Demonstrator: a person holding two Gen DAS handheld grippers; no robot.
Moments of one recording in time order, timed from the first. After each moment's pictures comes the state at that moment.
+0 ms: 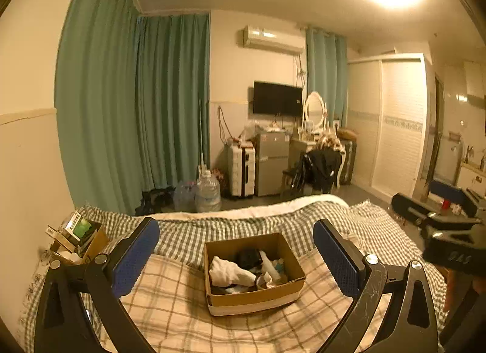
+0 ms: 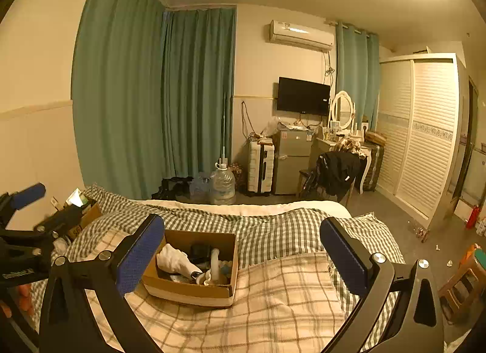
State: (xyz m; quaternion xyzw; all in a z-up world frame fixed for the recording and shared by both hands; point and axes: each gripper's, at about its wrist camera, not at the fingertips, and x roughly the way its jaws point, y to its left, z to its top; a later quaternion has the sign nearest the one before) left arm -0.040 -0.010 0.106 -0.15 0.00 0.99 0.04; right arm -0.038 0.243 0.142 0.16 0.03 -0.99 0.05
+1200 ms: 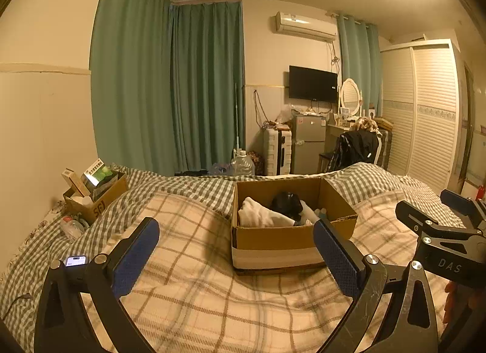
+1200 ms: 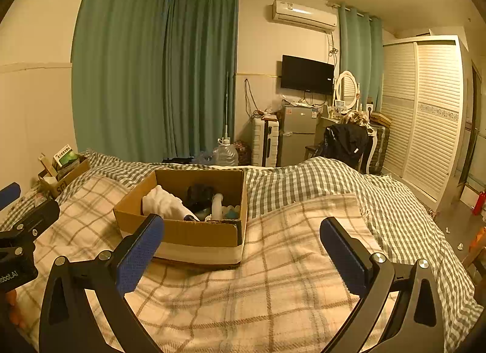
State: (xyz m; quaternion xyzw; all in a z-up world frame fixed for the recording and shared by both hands) left arm -0.034 -0.019 -0.054 -0.16 0.00 0.99 -0.05; right arm -0.062 0.233 -0.036 0.18 0.03 -0.98 0.06
